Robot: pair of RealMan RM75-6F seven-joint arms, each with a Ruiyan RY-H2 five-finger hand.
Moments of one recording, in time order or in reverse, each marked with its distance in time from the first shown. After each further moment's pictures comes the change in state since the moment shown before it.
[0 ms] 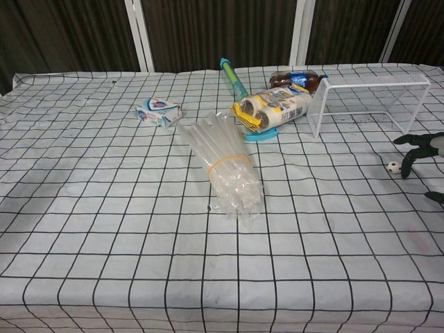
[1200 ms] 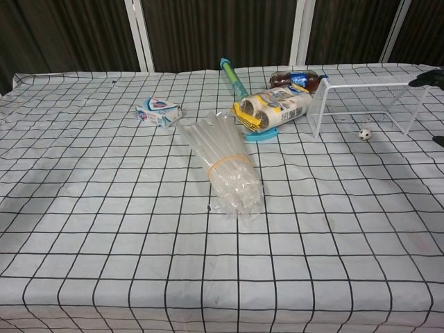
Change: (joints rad) left arm -0.002 0.004 0.005 0.003 0.019 0.004 -0.014; right arm -0.060 -0.028 0.052 0.058 -0.070 0.296 0.131
